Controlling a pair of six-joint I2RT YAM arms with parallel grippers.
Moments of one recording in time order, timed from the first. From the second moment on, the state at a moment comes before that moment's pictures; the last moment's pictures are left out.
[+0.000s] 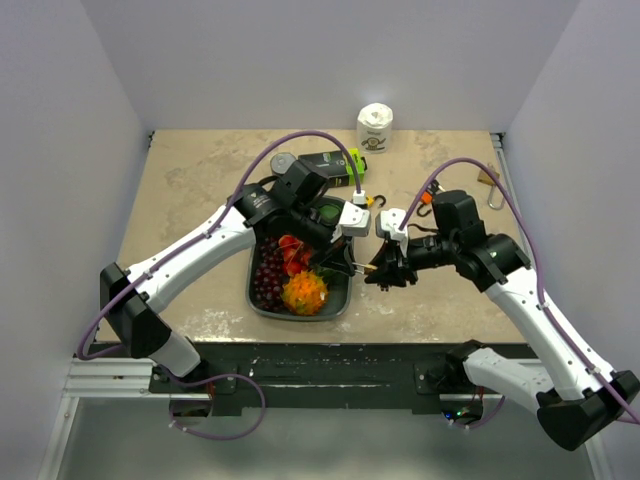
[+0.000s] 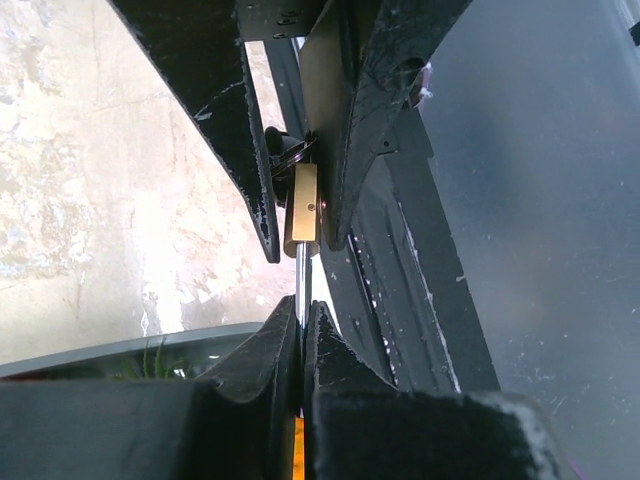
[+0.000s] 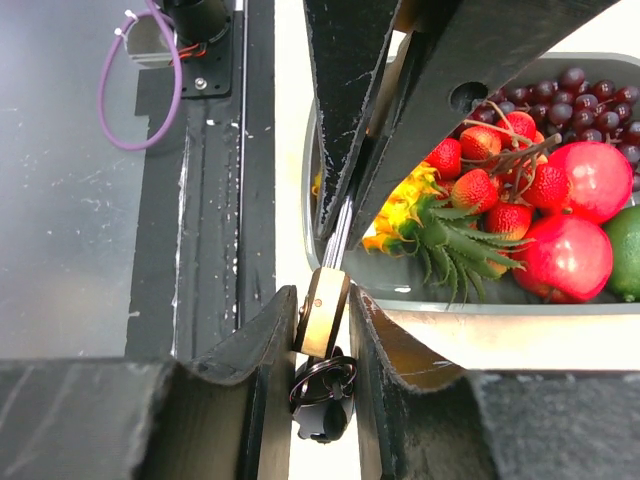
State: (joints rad) left arm -0.82 1.56 1.56 -0.84 0.92 0.53; right arm 0.48 0.99 1.09 -0.81 -0.91 -0.55
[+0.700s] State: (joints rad) left arm -0.82 1.52 1.41 -0.58 0.95 0.26; right arm 0.48 1.00 1.07 -0.77 -0.93 -0.40
